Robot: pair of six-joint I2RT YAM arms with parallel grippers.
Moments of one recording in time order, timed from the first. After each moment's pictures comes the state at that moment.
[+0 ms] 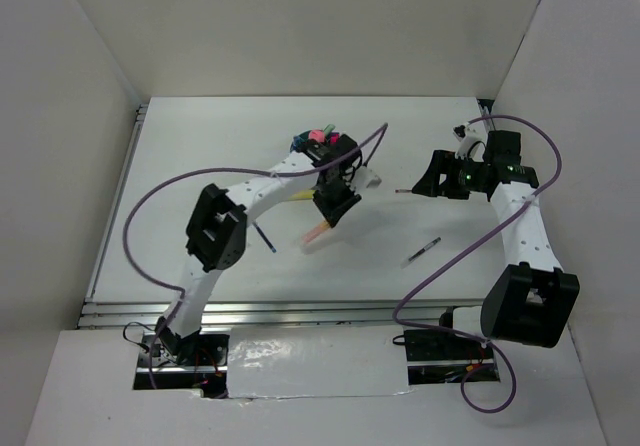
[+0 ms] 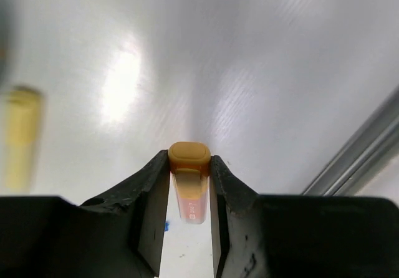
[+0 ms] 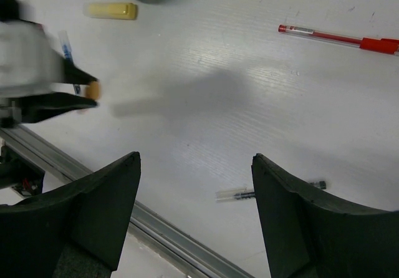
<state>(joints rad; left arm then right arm) -0.75 2.24 2.01 -1.12 0.20 0.24 -0.21 1.32 1.12 -0.72 -0.68 -0.04</state>
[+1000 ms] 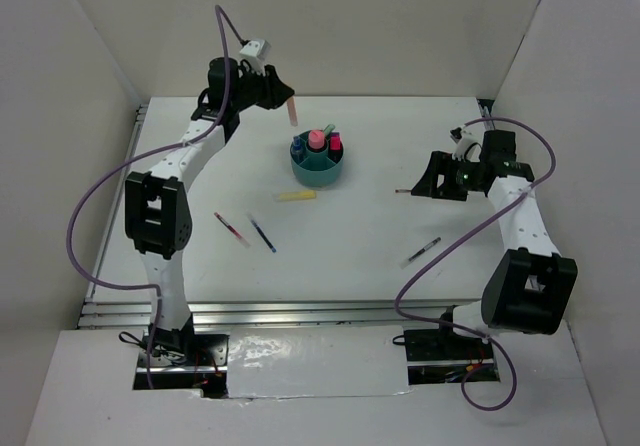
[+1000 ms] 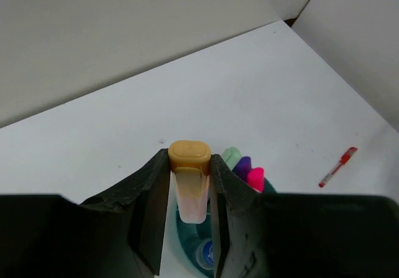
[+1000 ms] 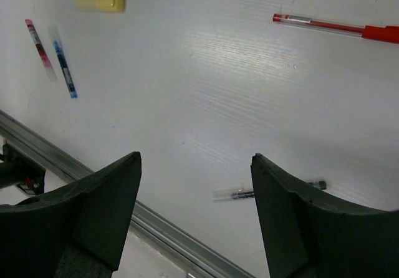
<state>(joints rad) -0.21 2.03 1.80 0.07 0.47 -0.19 -0.21 1.39 1.13 -0.72 -0.67 -0.04</state>
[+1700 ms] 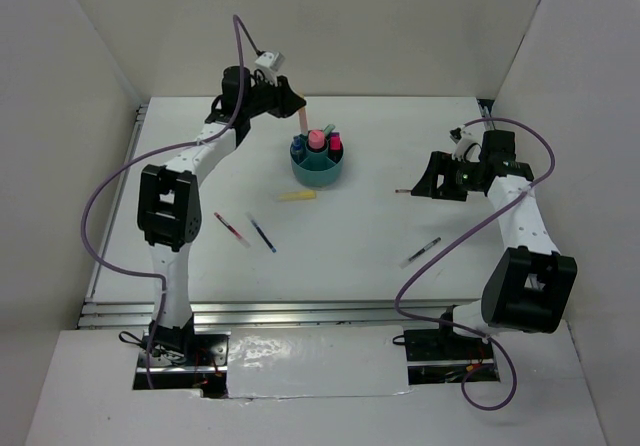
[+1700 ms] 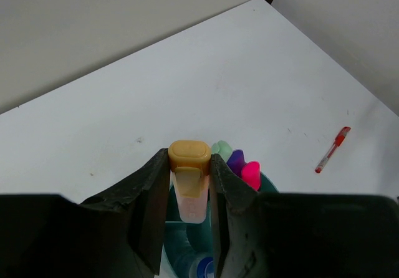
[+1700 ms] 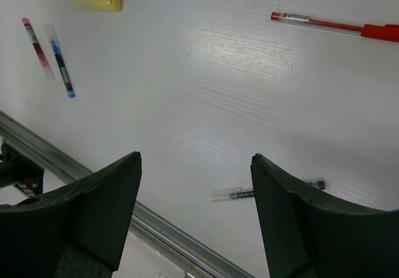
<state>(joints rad) -0.24 2.13 1.83 0.14 0.57 -0.18 -0.21 1.40 1.13 -0.72 -0.66 -0.05</state>
